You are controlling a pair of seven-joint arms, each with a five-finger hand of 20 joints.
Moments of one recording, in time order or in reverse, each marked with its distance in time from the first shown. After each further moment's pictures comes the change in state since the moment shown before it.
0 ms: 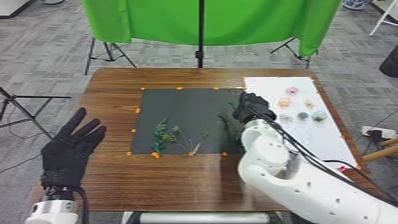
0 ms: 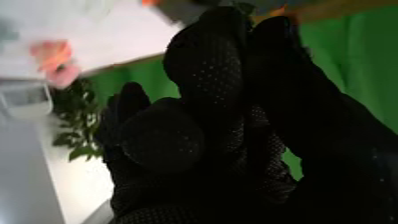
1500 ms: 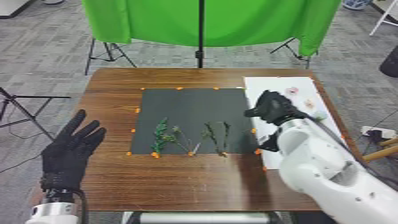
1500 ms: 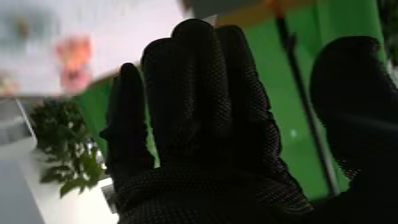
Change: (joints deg) left arm 1.0 1.3 0.6 0.0 -0.6 0.7 2.0; right arm -14.5 14.4 19.9 -10.3 10.3 1.0 -17.6
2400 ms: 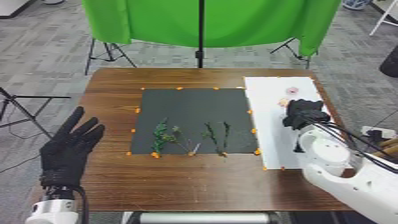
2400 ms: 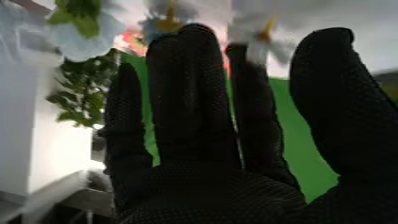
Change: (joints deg) left arm -1.4 0.3 0.4 0.4 -0.8 0.5 0.7; right arm 16.3 9.0 -23.6 16.4 -10.0 -1.4 3.3
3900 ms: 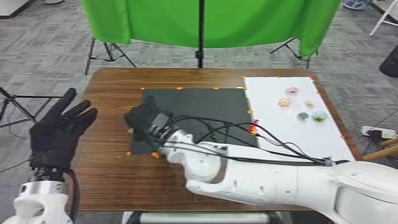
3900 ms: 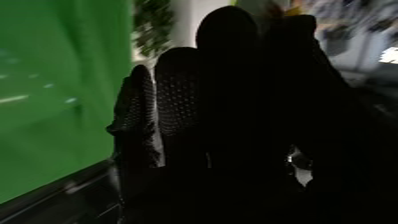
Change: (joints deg) left arm -5.7 2.8 -3.4 0.8 0.5 -0.5 -3.8; right arm 20.6 -43.5 -27.6 13.1 -9.9 11.6 -22.2
